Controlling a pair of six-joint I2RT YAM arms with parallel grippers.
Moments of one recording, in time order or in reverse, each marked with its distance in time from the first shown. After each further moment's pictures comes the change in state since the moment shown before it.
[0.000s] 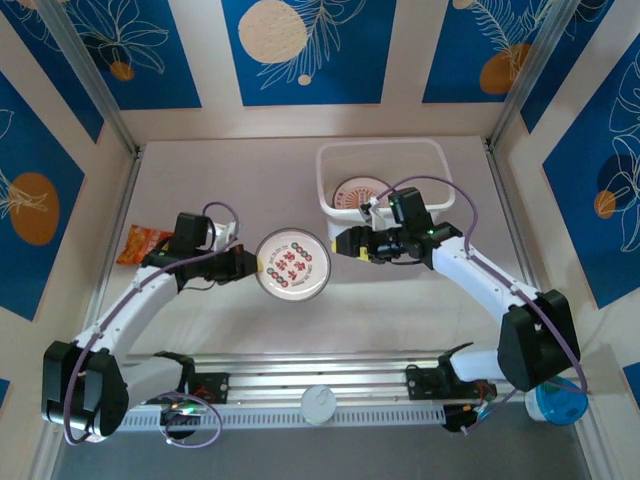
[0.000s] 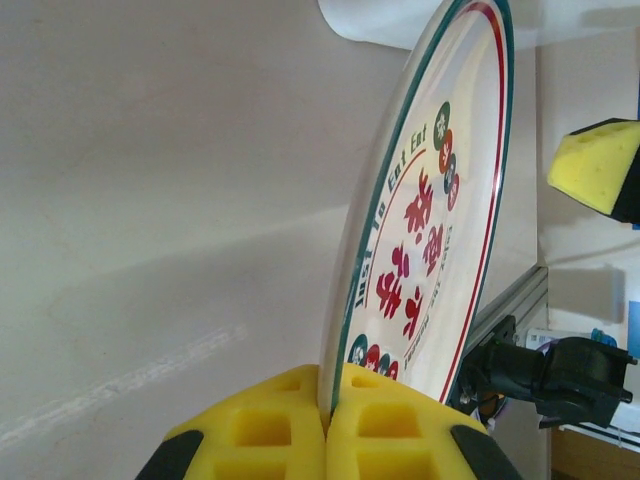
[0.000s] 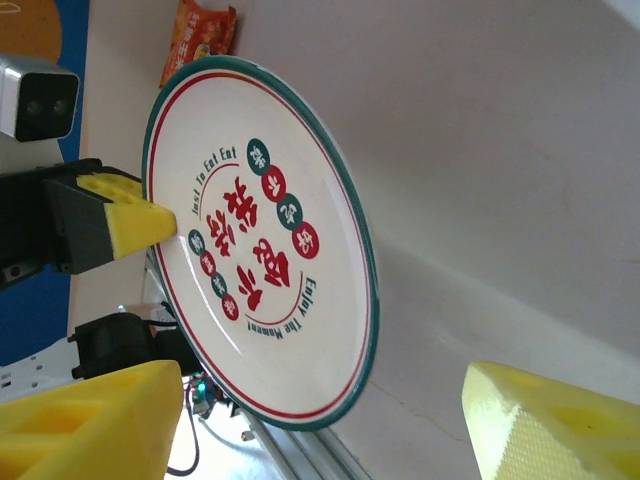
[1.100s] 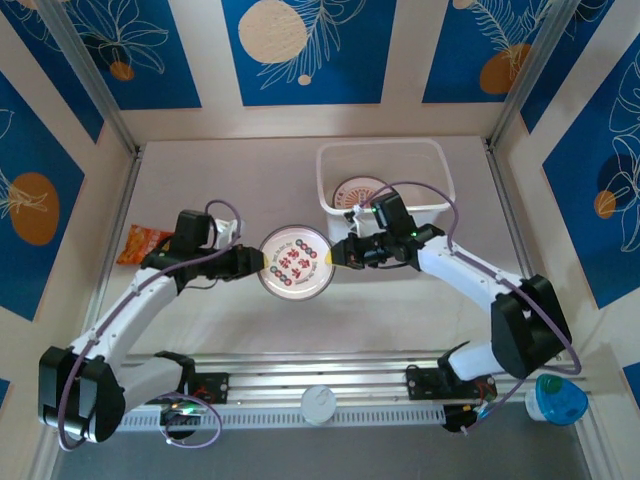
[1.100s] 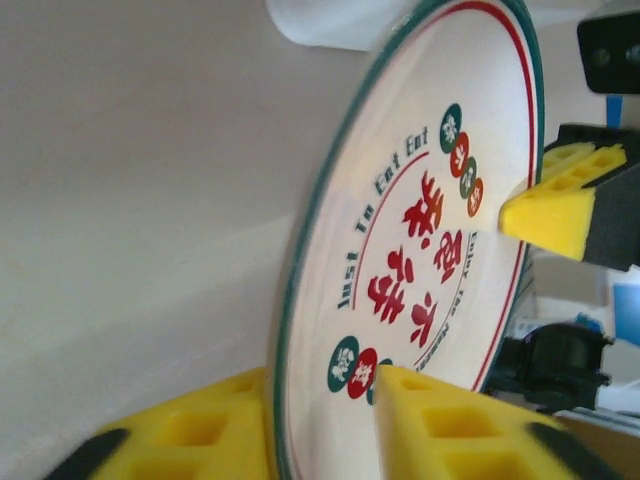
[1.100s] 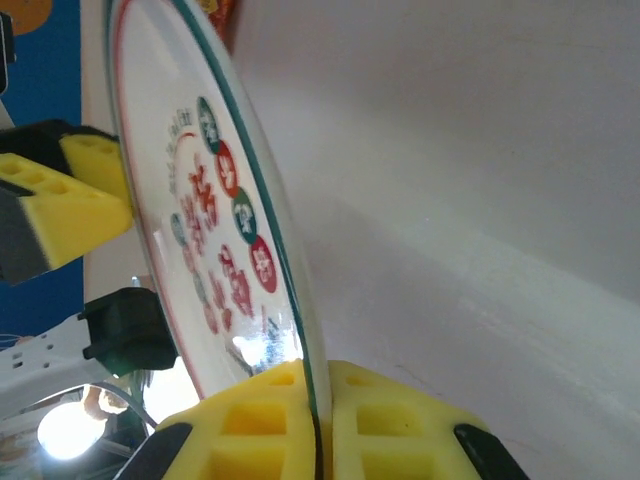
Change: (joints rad) left arm -0.031 -0.031 0.042 -0.005 0.006 0.014; right arm 0.090 0.047 0.011 0.031 -0.010 0.063
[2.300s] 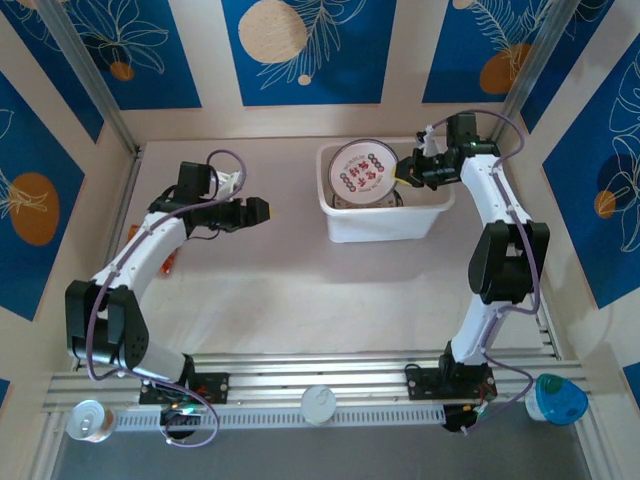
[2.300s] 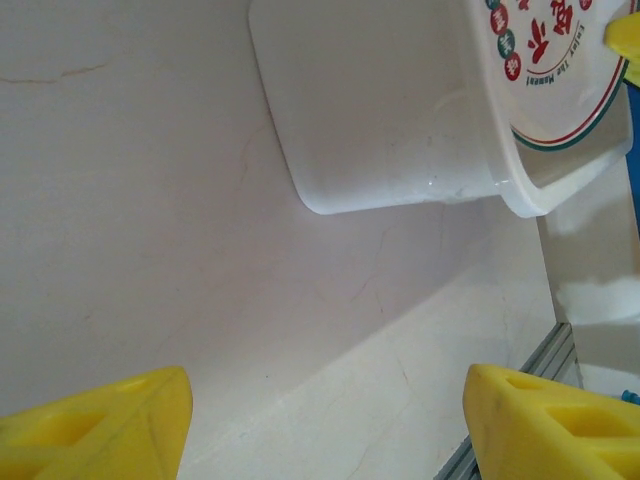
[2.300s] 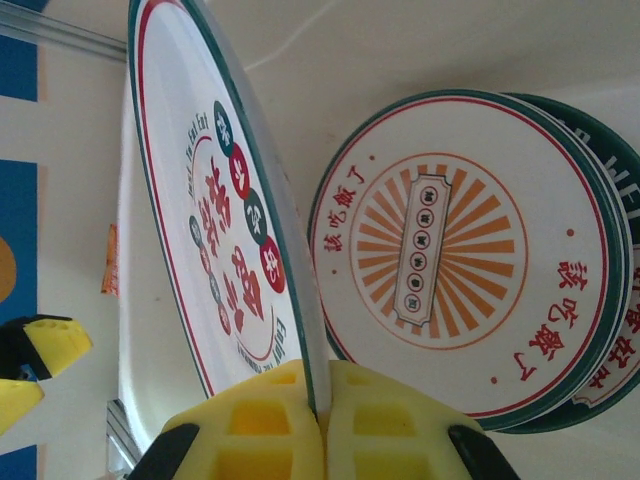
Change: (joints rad) left arm 0.097 0.378 0.369 -0.006 -0.024 0.139; right arm -0.531 0.492 0.760 -0.467 -0.011 -0.330
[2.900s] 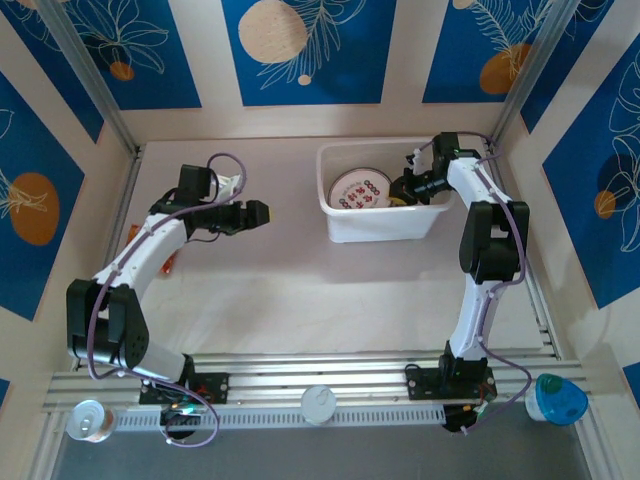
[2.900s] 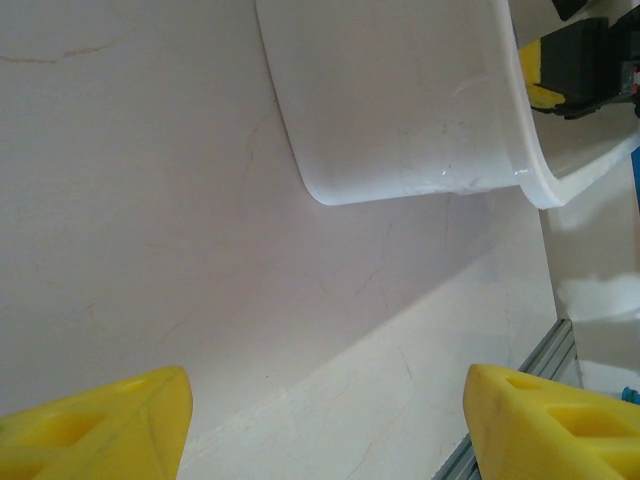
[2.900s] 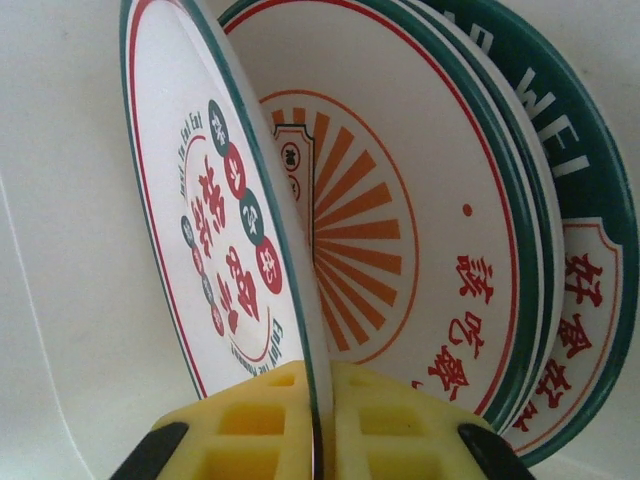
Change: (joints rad) left arm 0.005 -0.003 -0.033 0.012 0.008 0.001; right arm 0.002 0.183 0.001 -0.037 0.029 -0.053
